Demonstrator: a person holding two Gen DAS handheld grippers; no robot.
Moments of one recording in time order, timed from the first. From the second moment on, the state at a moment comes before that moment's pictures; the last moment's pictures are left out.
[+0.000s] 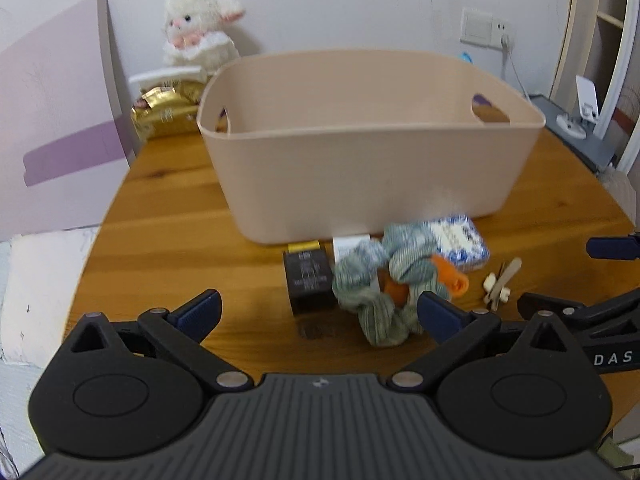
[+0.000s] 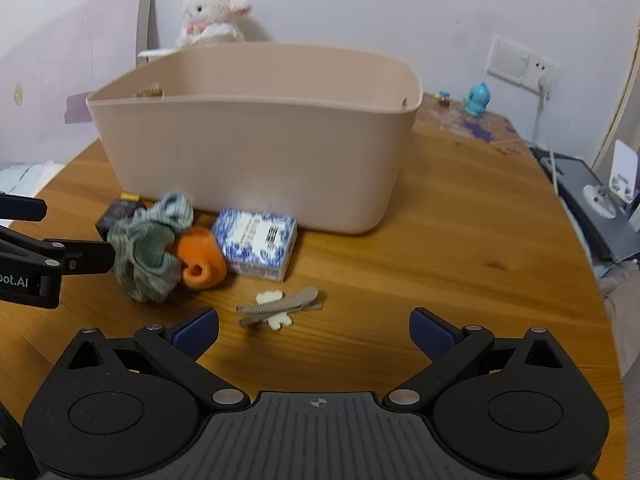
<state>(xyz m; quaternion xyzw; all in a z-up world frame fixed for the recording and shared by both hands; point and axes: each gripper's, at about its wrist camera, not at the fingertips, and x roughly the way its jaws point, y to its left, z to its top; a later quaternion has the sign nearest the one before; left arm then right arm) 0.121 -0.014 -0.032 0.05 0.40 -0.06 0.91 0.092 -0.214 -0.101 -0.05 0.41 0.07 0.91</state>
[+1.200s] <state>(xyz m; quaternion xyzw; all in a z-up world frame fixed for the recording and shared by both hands) 0.148 -0.032 -0.078 0.03 0.42 -0.14 0.90 0.111 -0.209 -0.124 -0.05 0.39 0.11 0.91</state>
